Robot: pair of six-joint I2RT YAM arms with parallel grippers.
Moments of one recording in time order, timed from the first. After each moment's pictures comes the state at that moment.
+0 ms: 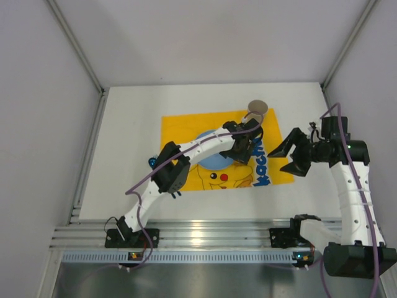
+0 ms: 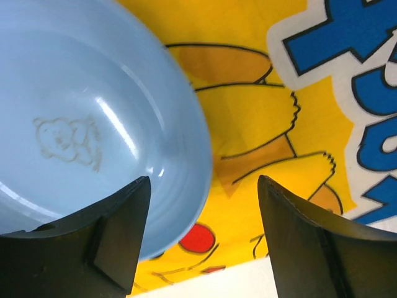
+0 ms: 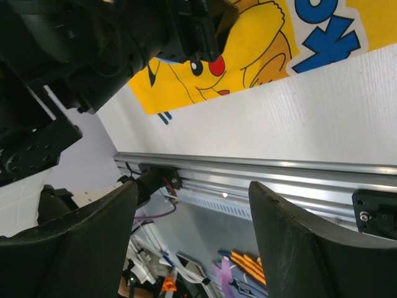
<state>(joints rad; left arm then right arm) -0.94 2.39 2.13 -0.98 -0.19 -0.47 -0.07 1.01 1.17 -1.22 -0.56 0.63</state>
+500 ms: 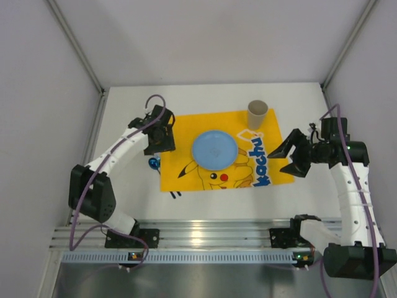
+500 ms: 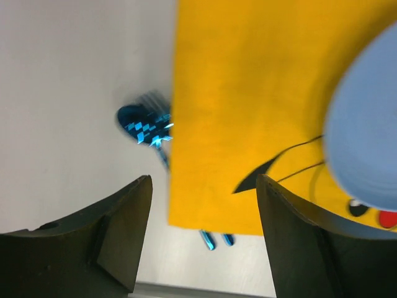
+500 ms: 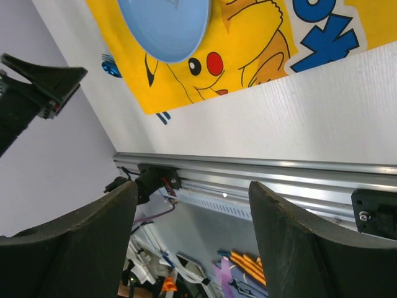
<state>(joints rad) -0.48 1.60 1.36 -0.87 -0.25 -0.55 -0.07 1.00 1.15 -1.21 -0.56 0.63</state>
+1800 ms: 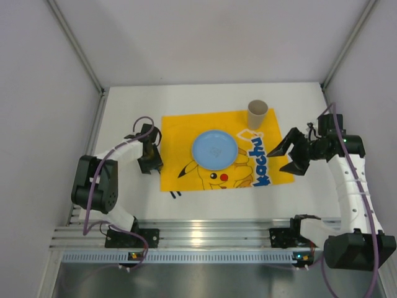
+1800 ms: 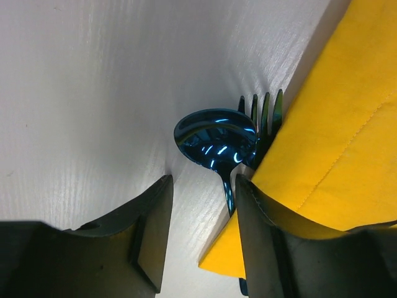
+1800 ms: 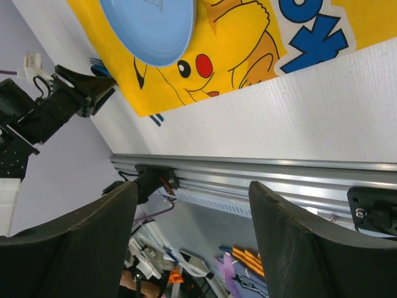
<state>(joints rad) -0.22 1.61 0.93 -0.62 -0.15 -0.61 -0.07 1.07 1.15 -1.21 -0.54 0.63</state>
